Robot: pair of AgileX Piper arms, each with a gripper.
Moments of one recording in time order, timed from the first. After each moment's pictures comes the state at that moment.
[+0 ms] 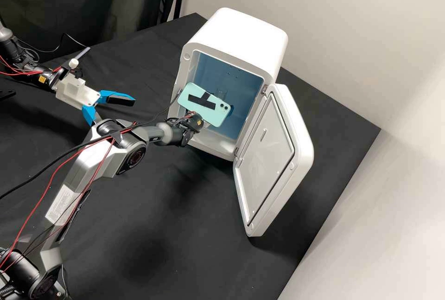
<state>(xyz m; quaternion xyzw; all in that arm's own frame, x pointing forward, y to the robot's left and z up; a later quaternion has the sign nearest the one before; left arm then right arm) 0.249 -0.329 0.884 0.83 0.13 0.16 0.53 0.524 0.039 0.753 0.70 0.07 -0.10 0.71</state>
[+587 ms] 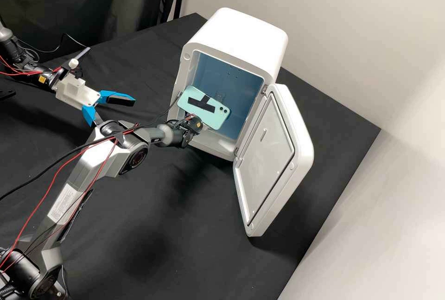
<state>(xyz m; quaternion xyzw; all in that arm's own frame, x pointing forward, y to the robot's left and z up) 0.250 -0.329 0.883 0.83 0.13 0.16 0.53 0.528 0.032 0.742 0.70 0.07 -0.11 0.70</state>
